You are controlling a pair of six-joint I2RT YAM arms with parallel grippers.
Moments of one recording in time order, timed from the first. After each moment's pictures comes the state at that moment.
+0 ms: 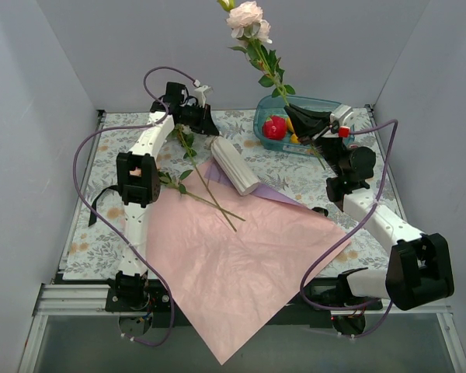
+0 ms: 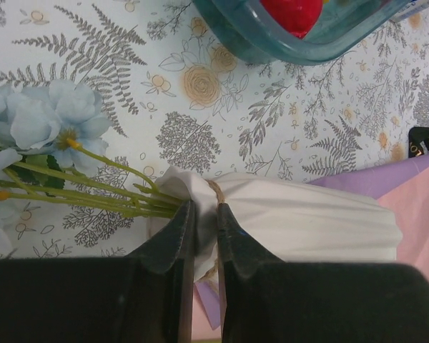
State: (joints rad) left arm -0.19 2.48 2.33 -0.68 0.82 0.10; right arm 0.32 1.28 0.83 1.09 -0.45 0.11
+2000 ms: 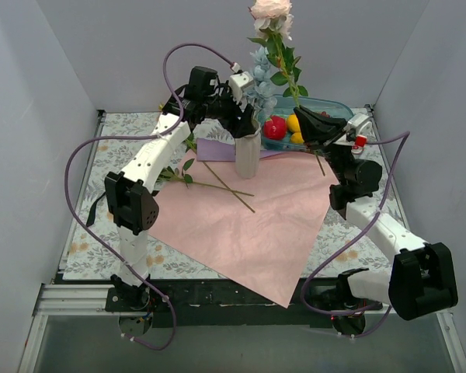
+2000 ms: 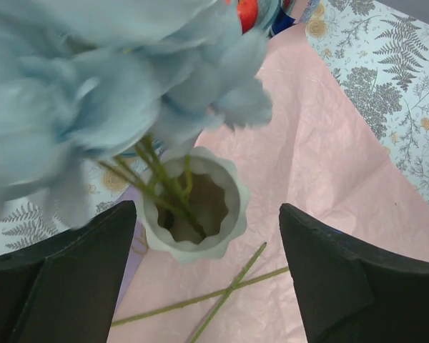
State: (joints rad) left arm -0.48 2.06 2.17 -0.65 0.62 0.27; right arm 0.31 1.19 0.73 1.20 -0.35 0.22
